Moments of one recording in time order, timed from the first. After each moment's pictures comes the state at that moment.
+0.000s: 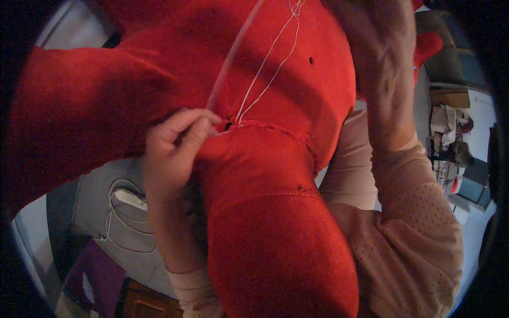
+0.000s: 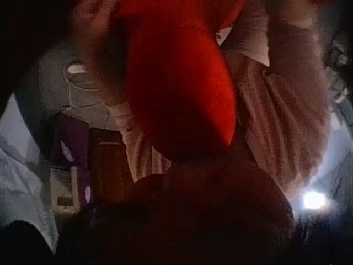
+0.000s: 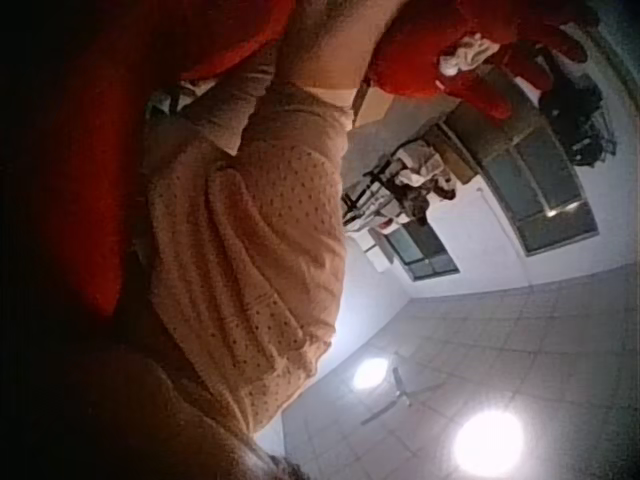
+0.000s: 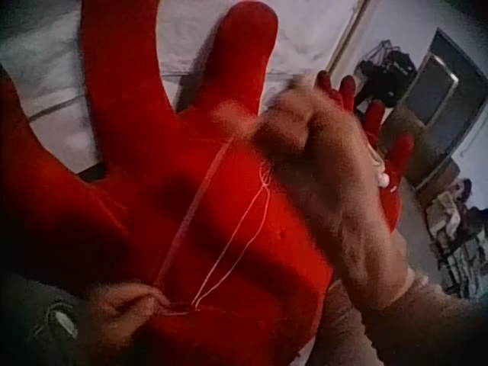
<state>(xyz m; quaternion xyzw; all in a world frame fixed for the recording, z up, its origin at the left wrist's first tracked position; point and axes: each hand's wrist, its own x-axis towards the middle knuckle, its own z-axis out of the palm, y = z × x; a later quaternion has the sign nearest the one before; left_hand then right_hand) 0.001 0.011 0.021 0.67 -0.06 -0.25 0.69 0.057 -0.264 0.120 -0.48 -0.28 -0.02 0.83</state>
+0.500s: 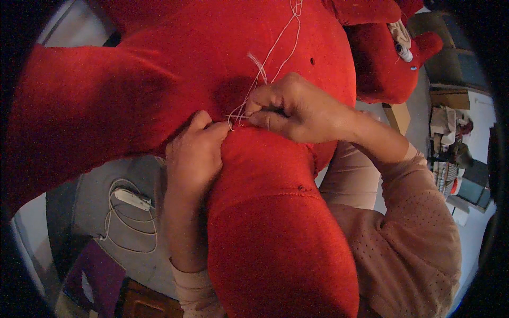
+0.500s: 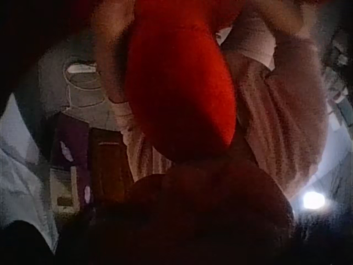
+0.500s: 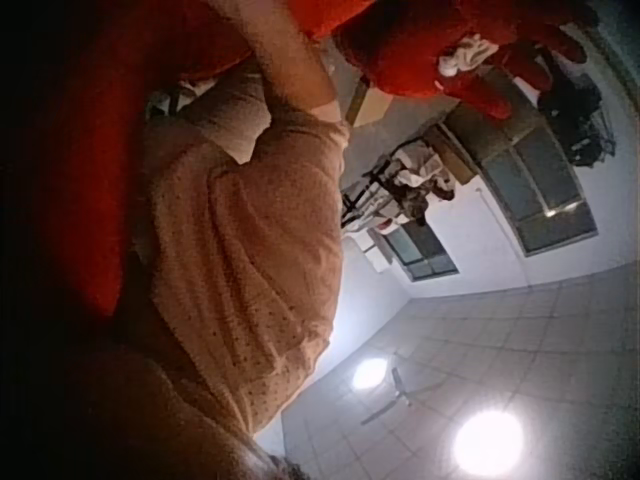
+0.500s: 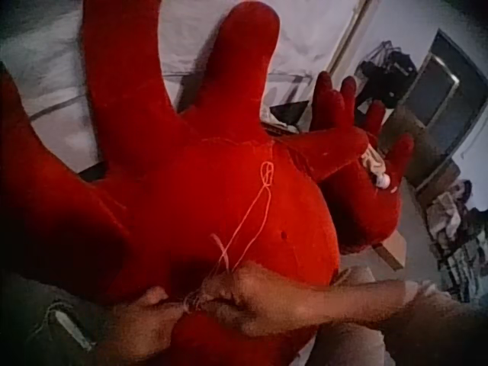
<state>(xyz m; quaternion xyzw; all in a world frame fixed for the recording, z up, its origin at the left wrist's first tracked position) -0.010 -0.012 0.008 0.91 -0.29 -0.13 0.28 -0.018 -0.222 0.058 -0.85 -0.23 0.15 0.45</state>
